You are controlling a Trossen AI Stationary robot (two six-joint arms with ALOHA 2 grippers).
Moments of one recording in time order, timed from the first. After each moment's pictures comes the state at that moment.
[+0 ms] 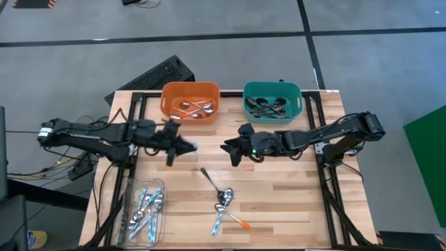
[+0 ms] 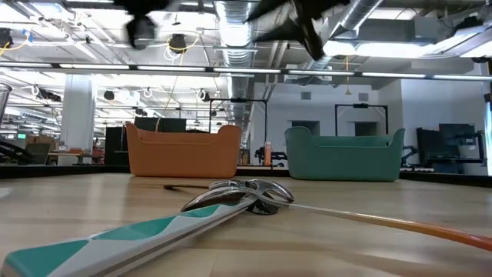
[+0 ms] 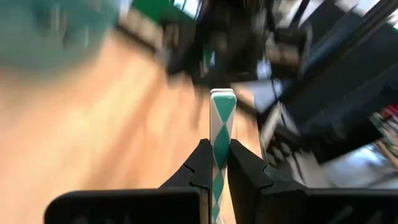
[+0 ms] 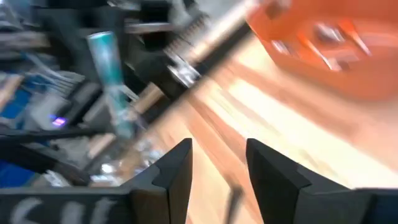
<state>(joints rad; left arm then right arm) -0.03 0.92 0.74 -0.09 0.04 -0.60 0.15 1.49 1.09 0.04 0.36 0.75</state>
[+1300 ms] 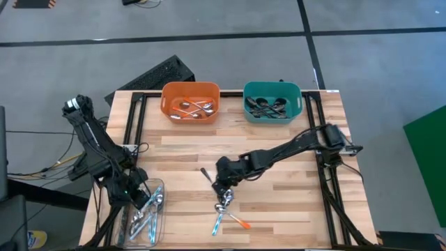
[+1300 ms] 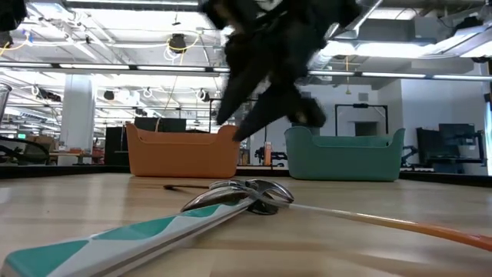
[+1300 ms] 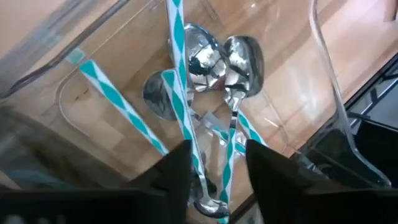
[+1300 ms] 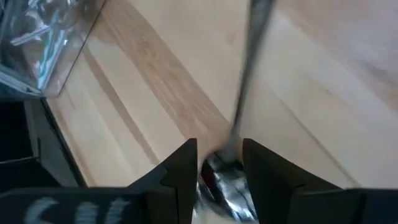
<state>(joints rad) -1.02 0.94 0.65 -0.85 -0.08 -1.94 0.22 1.95 1.38 -0.34 -0.05 1.06</state>
